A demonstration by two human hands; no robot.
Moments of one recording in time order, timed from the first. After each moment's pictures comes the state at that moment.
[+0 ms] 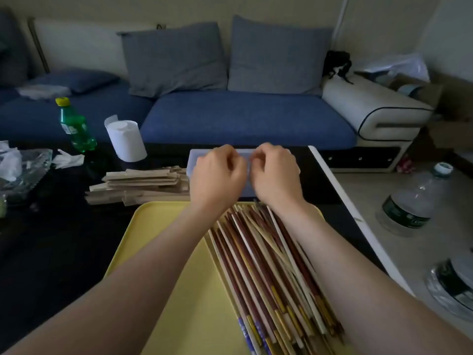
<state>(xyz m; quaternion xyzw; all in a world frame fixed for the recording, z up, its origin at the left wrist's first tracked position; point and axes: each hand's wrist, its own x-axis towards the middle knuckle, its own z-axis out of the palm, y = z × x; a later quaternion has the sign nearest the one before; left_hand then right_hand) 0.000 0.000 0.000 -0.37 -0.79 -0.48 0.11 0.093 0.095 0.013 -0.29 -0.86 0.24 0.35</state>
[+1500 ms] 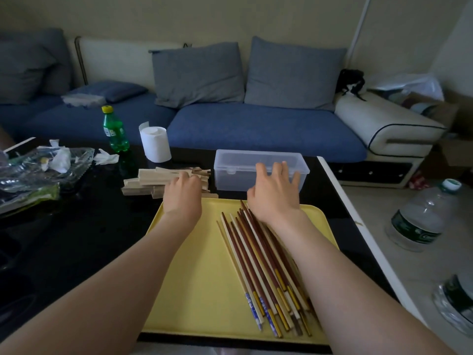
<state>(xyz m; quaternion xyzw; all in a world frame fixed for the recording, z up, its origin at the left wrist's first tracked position) -0.028 -0.086 -0.022 -0.29 -0.95 -0.07 0.12 0.104 0.056 0.011 -0.32 -0.94 0.02 0.09</state>
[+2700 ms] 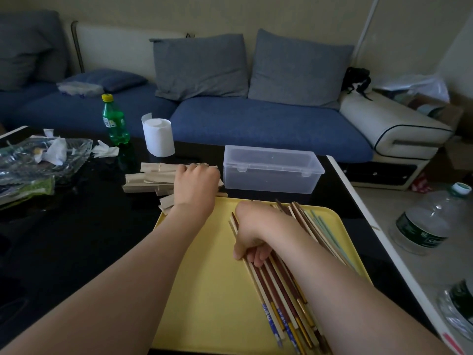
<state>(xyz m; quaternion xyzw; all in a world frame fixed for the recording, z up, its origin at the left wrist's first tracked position) -0.034 -0.077 -0.013 -0.33 -0.92 -0.02 0.19 0.079 -0.001 0.013 -0.29 -0.89 0.20 -0.27</state>
